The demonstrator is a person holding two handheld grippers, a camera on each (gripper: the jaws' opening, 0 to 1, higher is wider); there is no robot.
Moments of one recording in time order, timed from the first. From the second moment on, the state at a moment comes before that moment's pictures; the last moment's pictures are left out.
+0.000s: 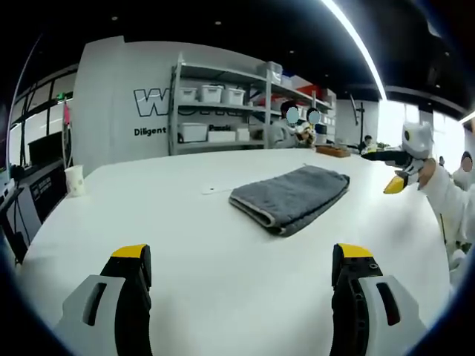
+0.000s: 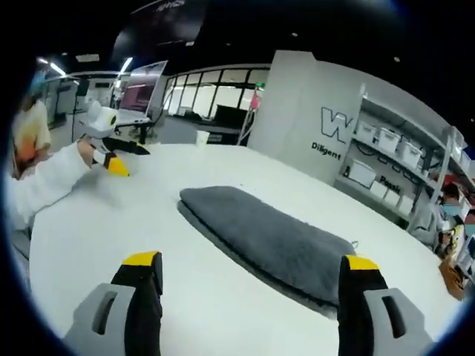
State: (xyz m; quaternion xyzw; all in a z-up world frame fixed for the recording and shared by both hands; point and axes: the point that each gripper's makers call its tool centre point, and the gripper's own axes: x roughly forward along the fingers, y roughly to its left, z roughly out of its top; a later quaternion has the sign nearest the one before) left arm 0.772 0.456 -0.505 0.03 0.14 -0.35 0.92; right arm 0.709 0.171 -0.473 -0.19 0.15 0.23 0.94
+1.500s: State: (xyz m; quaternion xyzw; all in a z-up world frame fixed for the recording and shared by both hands) left arm 0.758 0.454 -0.510 0.02 0.15 -0.35 0.93; right arm 0.814 0.345 -0.535 -0.37 0.07 0.35 0.86
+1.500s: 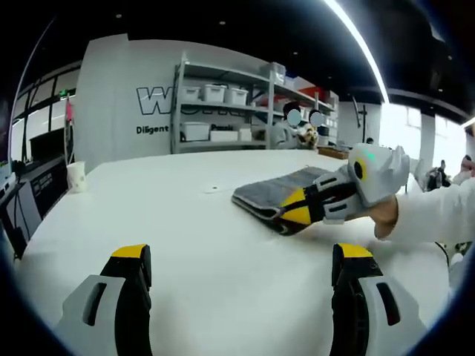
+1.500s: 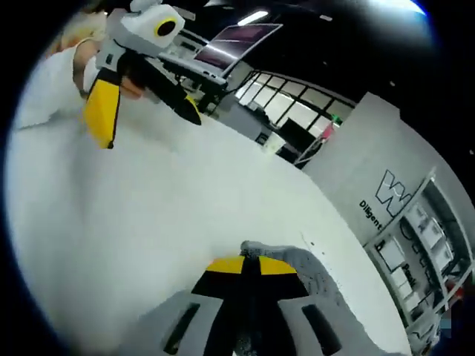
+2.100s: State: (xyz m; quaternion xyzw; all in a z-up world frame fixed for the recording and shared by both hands) left arm 0.767 0.457 -0.512 0.03 0.15 -0.35 0.93; right arm 0.833 0.238 -0.489 -0.26 0.05 0.24 0.93
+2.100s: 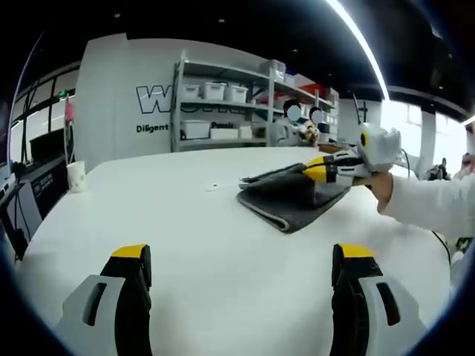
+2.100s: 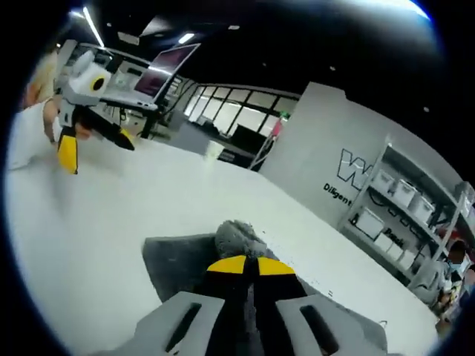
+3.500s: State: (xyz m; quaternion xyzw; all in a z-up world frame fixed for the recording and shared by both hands) left arm 0.773 0.461 -0.510 0.03 0.15 -0.35 0.92; right arm 0.831 -0.025 -0.467 -0.32 0.12 0.00 0.94
